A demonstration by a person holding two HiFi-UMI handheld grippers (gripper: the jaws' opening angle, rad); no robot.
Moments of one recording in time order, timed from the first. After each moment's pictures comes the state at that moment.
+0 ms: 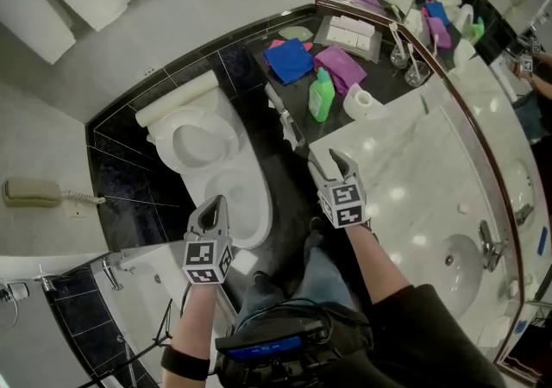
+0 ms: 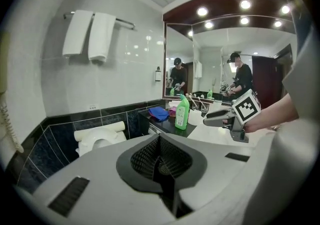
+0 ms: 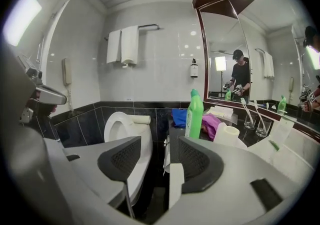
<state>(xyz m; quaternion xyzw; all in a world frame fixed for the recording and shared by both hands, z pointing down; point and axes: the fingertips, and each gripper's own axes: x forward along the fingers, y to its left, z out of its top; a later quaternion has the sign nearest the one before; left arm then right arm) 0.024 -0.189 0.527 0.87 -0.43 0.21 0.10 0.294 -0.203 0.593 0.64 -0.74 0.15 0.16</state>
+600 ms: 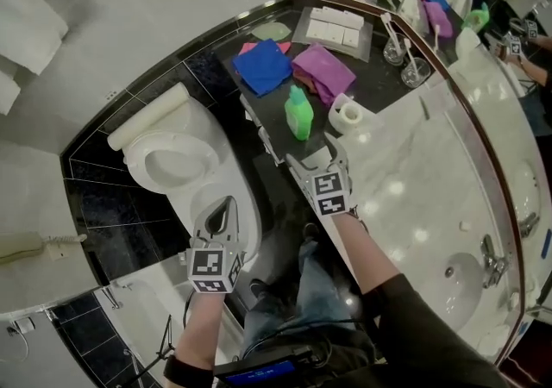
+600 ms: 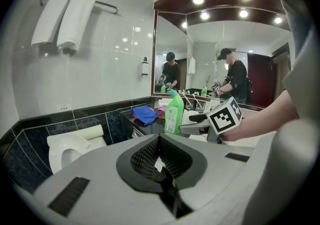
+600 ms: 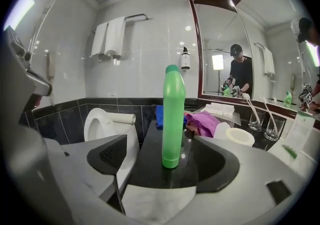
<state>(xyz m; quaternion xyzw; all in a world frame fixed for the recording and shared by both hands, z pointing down) 0.156 -0.254 0.563 0.89 -0.38 0.23 0.10 0.369 -0.313 0.650 0.65 -0.73 0.15 0.15</state>
